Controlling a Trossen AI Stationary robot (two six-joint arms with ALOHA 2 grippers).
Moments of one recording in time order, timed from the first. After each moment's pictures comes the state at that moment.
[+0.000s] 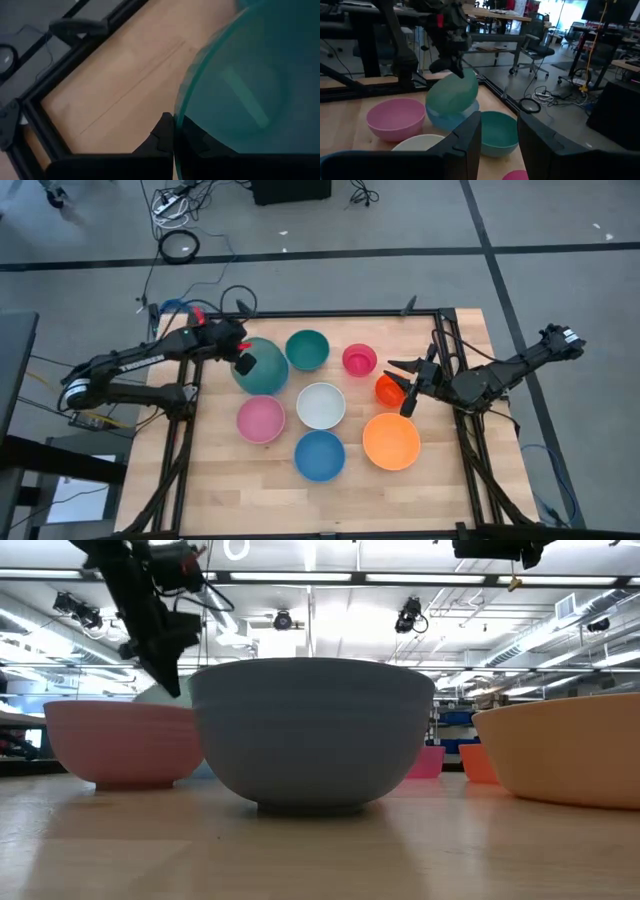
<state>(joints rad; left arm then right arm) 0.53 1.06 0.80 -0.80 -0.32 -0.21 0.45 0.82 0.65 0.01 0.94 0.03</state>
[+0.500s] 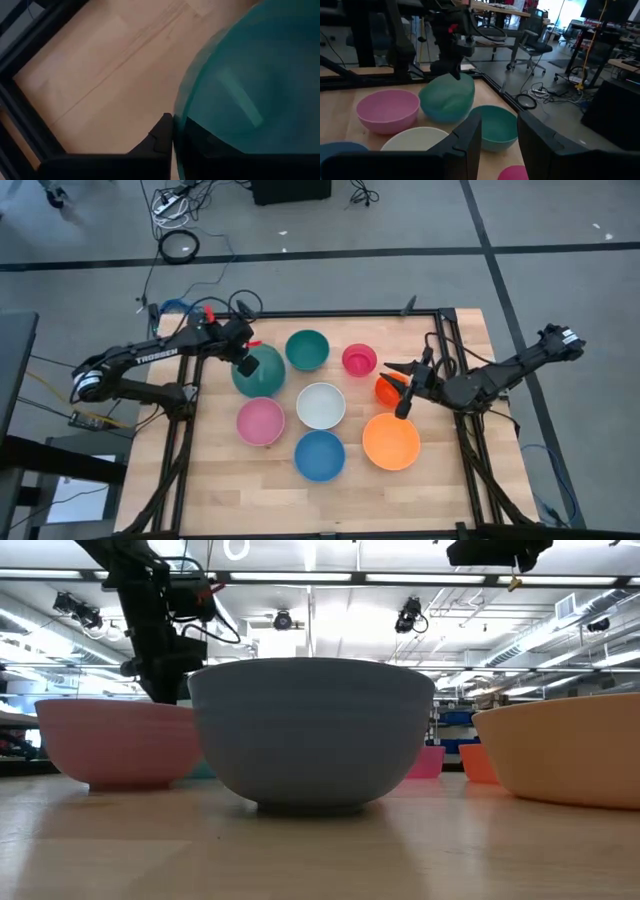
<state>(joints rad) 0.57 1.18 0.80 -0.81 -0.24 -0.24 0.44 0.87 0.65 0.01 0.95 0.03</state>
